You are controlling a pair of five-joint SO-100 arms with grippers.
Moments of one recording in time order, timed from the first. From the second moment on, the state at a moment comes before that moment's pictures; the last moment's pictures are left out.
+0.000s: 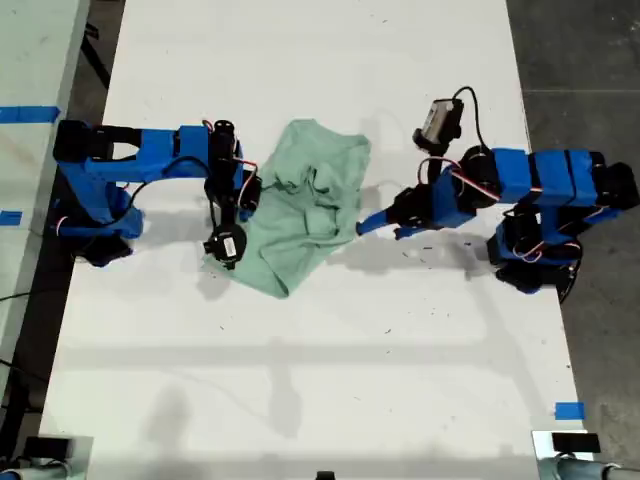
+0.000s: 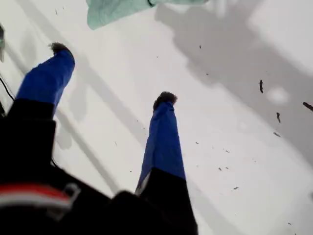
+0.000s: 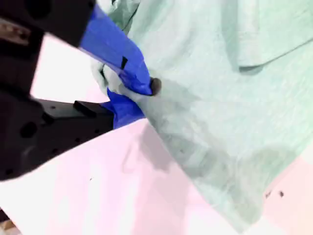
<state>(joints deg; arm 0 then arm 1) 0.4 78.6 76.8 86.7 8.3 3.0 119.7 107.2 79.1 -8.3</state>
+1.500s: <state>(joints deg) 3.4 109.5 115.3 80.8 4.0 -3.1 154.2 139.0 81.7 3.0</state>
